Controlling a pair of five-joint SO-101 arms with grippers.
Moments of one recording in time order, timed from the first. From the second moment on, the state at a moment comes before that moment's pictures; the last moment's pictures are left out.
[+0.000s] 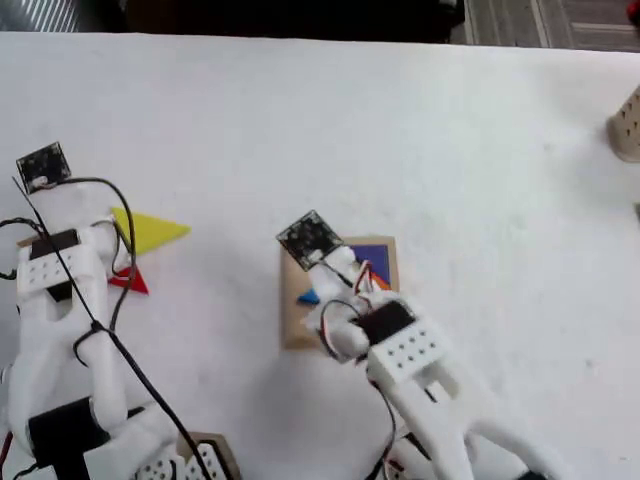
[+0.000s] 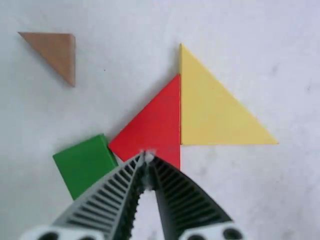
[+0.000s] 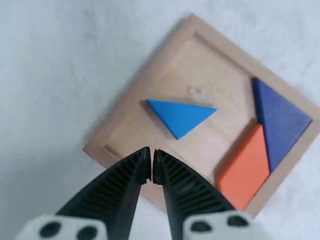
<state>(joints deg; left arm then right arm) -26.9 -15.5 45.1 46.0 8.2 -35.9 -36.1 61.9 48.6 9.4</state>
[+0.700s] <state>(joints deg) -26.9 -15.6 47.0 44.6 8.2 -30.9 -5.8 45.5 39.0 9.1</state>
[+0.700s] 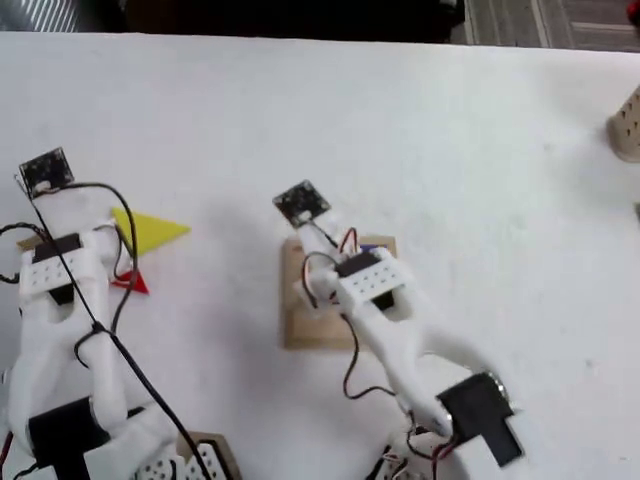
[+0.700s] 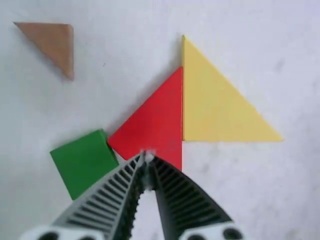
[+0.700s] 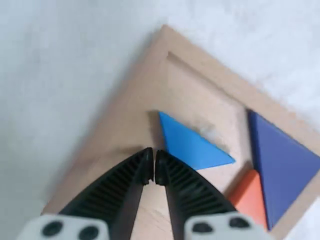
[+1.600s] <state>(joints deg) -27.0 -15.6 47.7 44.1 8.2 -26.8 -25.5 62.9 35.6 10.9</state>
